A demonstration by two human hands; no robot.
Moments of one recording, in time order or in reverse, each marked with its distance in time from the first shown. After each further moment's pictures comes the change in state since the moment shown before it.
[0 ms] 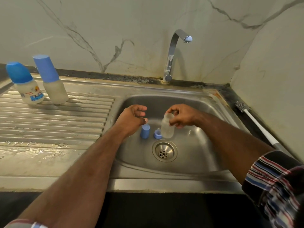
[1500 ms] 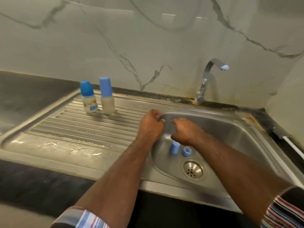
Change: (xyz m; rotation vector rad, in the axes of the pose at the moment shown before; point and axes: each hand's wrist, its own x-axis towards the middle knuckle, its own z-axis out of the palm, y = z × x) left_hand -0.023 0.022 -0.047 0.136 0.401 0.052; right_hand -0.011 -0.114 0.076 -0.641 0.202 -0.202
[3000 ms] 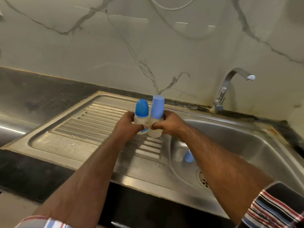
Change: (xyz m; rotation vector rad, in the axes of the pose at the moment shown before) left_hand 0.023 -0.064 -0.127 -0.045 0.009 -0.060; right_hand 0.030 -0.119 -0.024 0.879 -0.051 -0.039
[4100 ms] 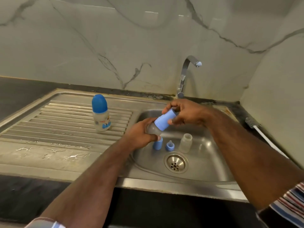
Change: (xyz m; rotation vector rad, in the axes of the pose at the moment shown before) left_hand -0.047 0.047 0.140 0.218 -0.418 0.327; right_hand -0.080 0.063 -0.165 -0.067 -0.076 0.048
